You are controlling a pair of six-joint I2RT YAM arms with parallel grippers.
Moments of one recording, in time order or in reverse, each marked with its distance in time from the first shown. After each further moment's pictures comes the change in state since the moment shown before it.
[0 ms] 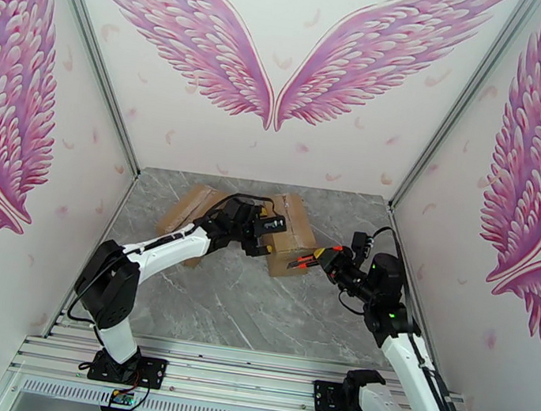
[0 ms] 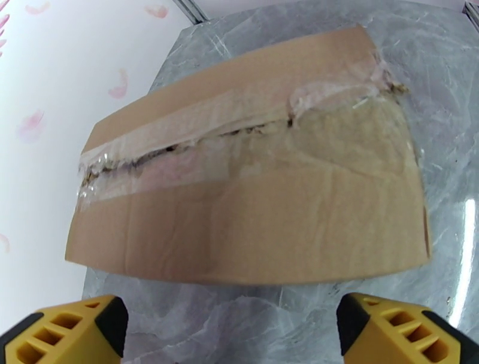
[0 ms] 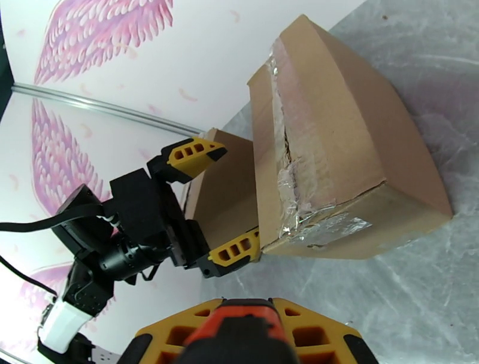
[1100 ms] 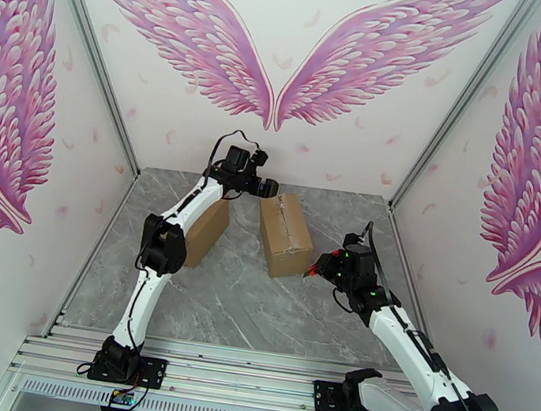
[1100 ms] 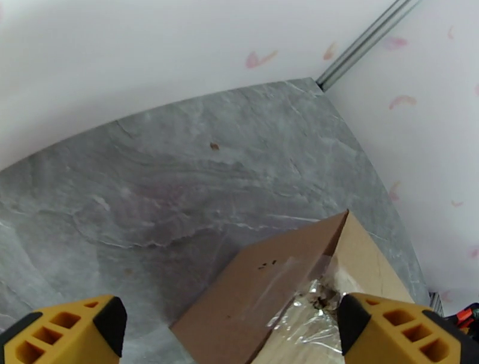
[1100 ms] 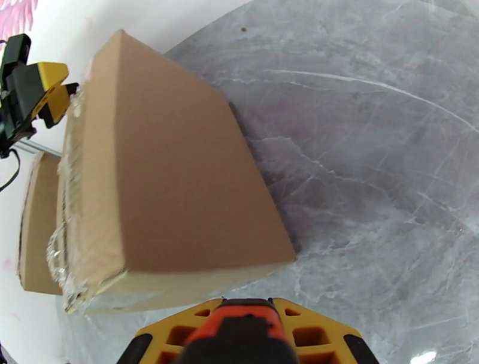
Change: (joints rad) left arm 0.249 0.736 1.100 -0.439 0.339 -0.866; right arm 0.118 0.308 0.058 -0.048 0.513 -0.246
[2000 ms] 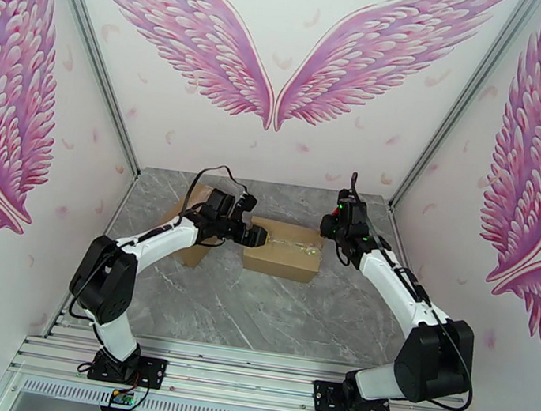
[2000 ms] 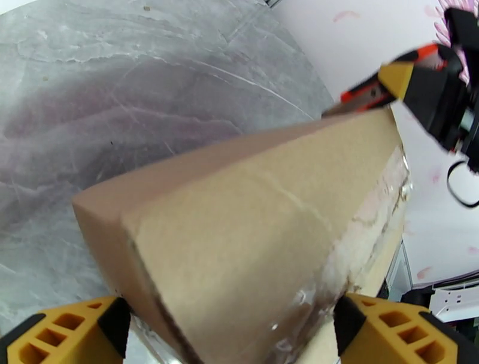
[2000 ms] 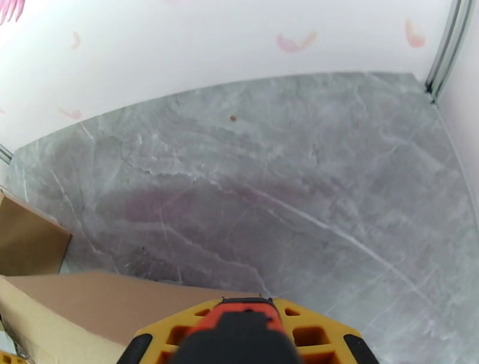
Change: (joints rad) left arm -0.102 -0.725 -1.119 0.321 0.003 -0.111; right arm -0.010 0.333 0.481 -0.101 0.181 -0.365
